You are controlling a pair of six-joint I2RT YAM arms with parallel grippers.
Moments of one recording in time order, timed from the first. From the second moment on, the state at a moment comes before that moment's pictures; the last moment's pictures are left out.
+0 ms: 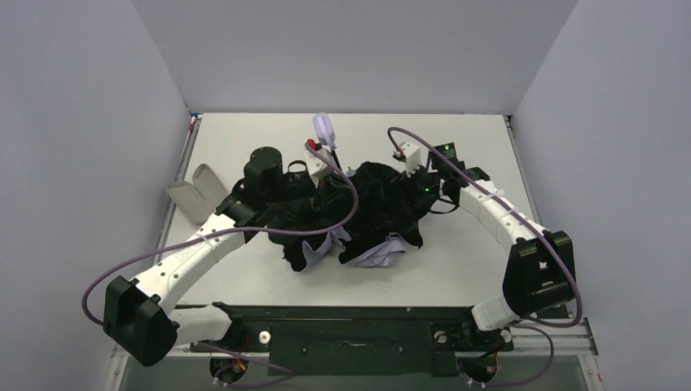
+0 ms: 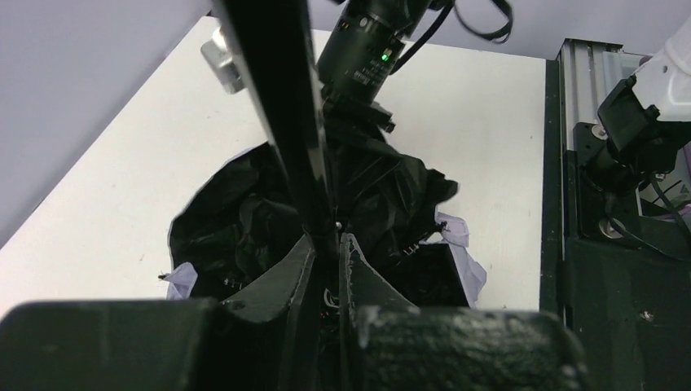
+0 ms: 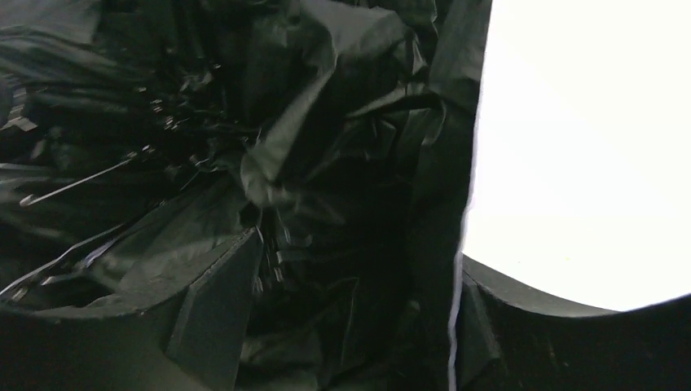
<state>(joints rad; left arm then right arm) -0.59 1.22 1.02 0.05 0.67 0.13 0.29 1.53 1.11 -0.50 -0.48 -0.34</state>
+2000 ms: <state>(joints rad) -0.55 1.43 1.21 0.05 0.73 0.05 0.59 1.39 0.94 0.22 -0.53 0.03</state>
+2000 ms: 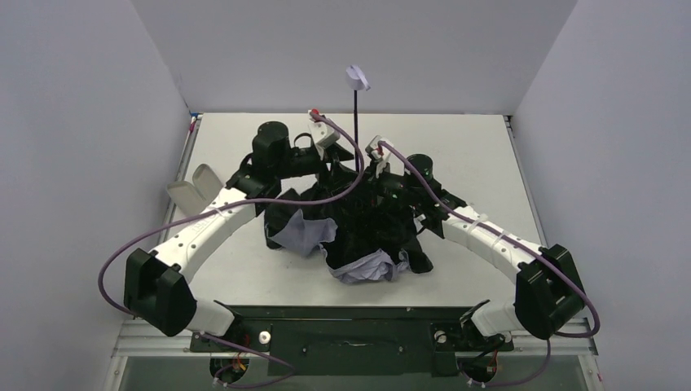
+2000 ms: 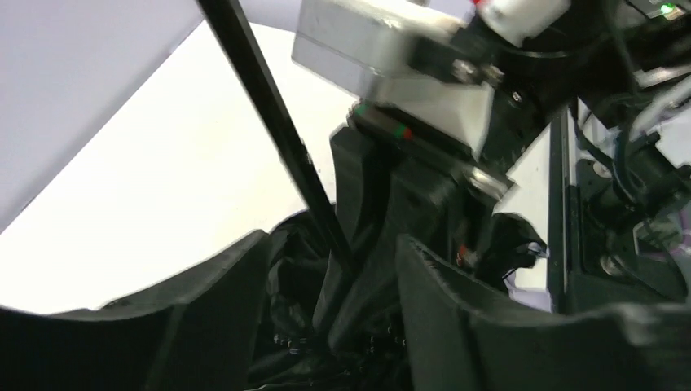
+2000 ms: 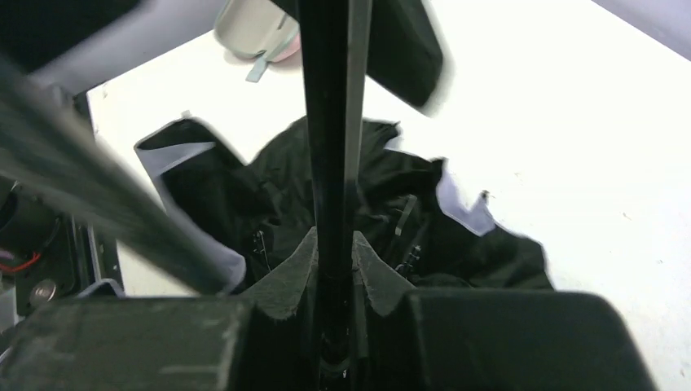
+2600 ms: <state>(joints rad) -0.43 1.26 0.98 -0.05 0.75 0.11 0.56 1.39 0.92 0.35 -0.41 0.01</state>
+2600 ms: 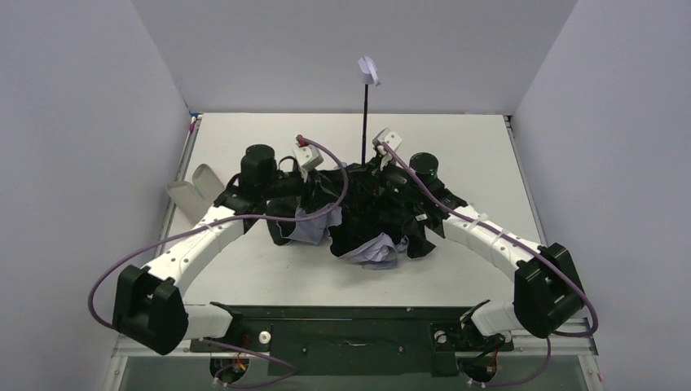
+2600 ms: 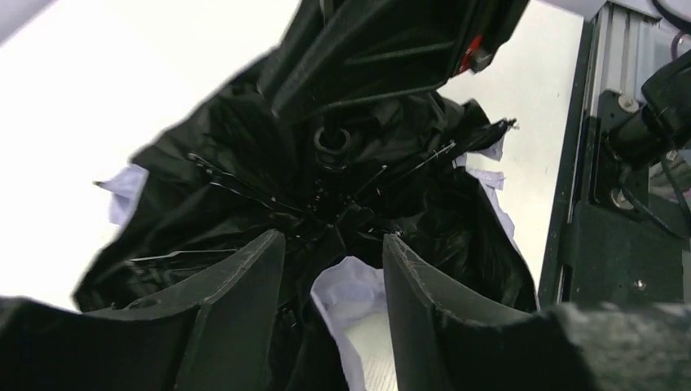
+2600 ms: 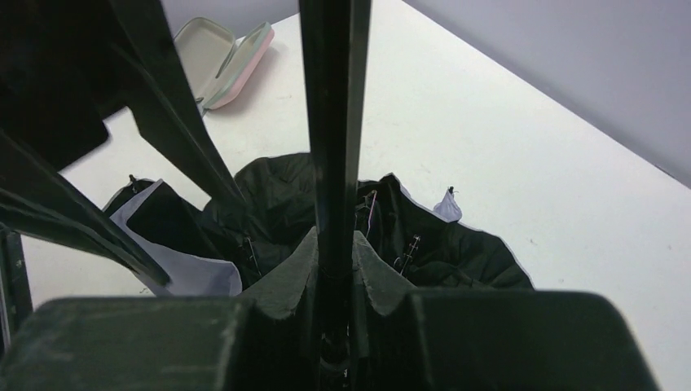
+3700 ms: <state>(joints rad) -0.70 1.40 0.63 0.21 0.62 0.21 0.49 1.45 0.98 0.27 -0.43 0.01</state>
